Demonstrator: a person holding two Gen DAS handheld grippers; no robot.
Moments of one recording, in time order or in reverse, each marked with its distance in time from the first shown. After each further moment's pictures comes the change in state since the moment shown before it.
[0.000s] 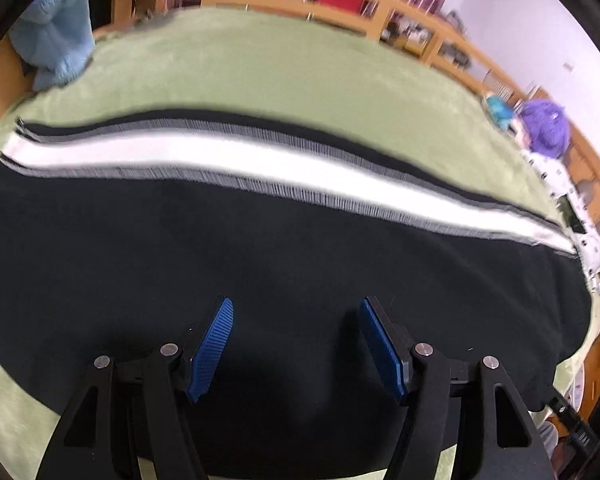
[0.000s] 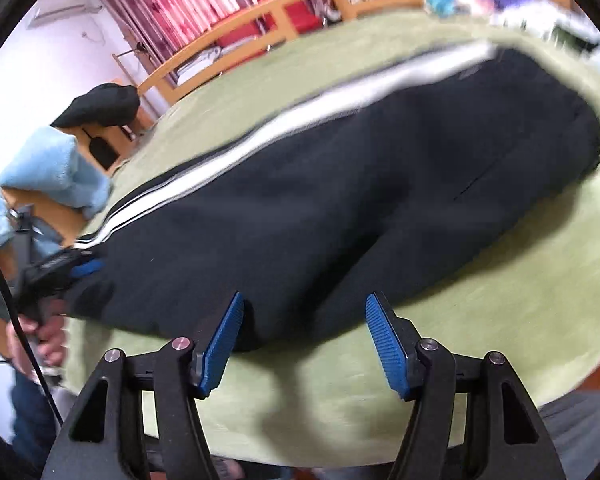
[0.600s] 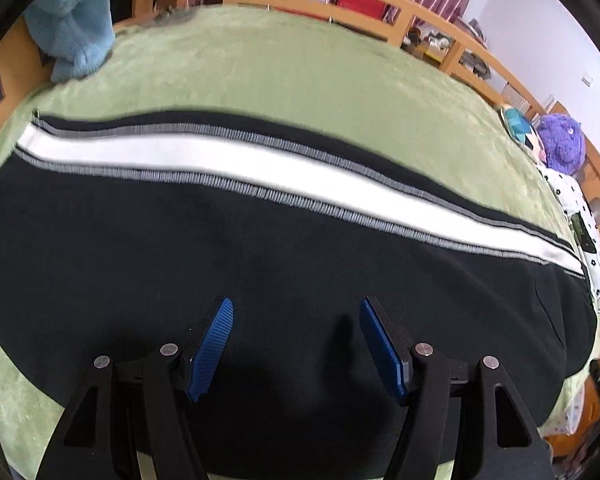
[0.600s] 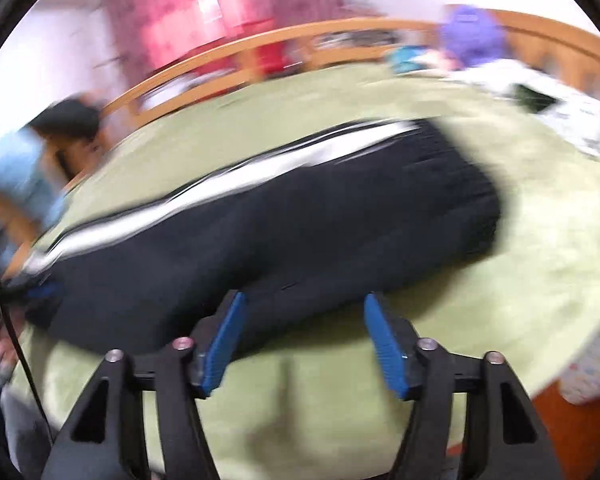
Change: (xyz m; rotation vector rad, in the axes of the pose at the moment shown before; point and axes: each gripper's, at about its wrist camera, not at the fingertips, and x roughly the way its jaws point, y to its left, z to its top) left arm -0.016 -0.003 0.007 -0.045 -0.059 0.041; right arm -0.064 -0.066 0.045 -0.062 -0.218 -0.282
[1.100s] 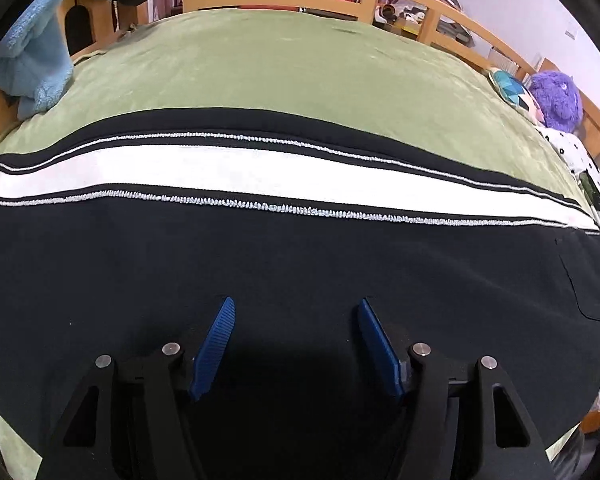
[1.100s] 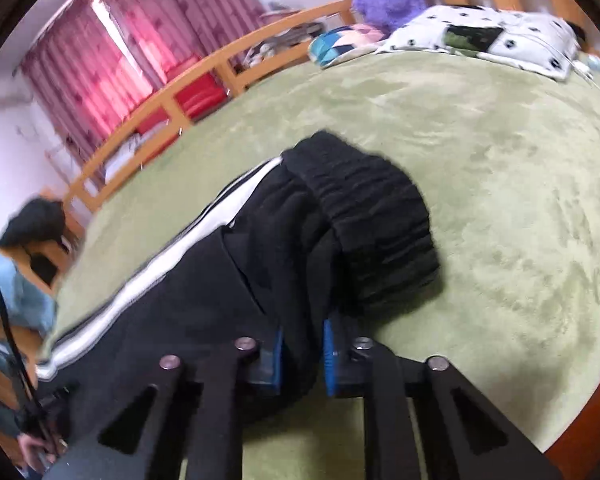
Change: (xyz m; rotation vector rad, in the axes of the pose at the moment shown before) left arm 0.048 -0.054 -0.005 0.127 0.037 0.045; right arm 0.060 -0.099 0.044 0.288 -0.007 0.073
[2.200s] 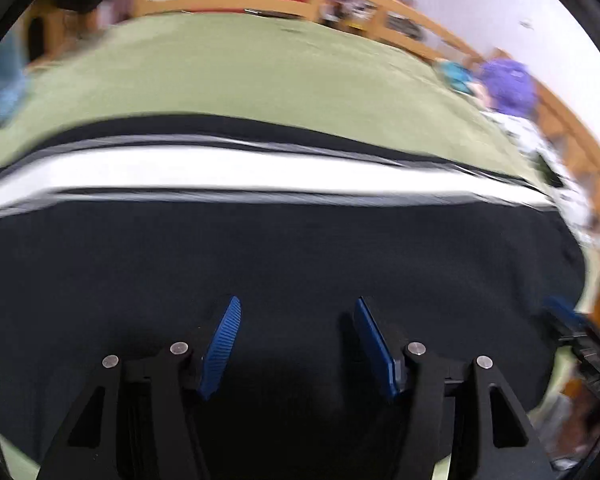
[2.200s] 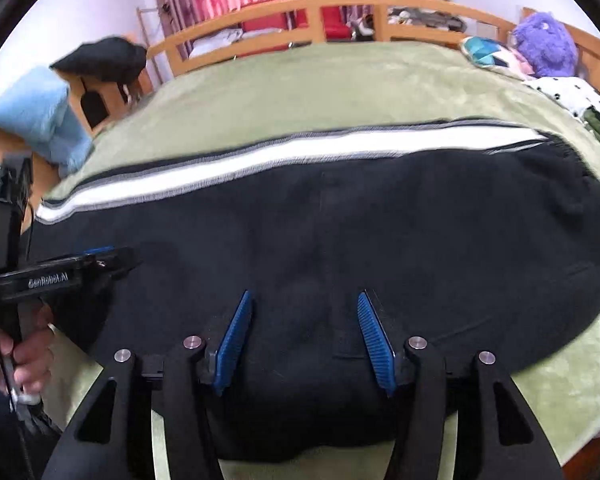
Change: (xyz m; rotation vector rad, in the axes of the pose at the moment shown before) left arm -0.018 0.006 -0.009 0.055 -0.027 -0.075; right arm 0.010 0.183 -0.107 -0.483 0.153 0.050
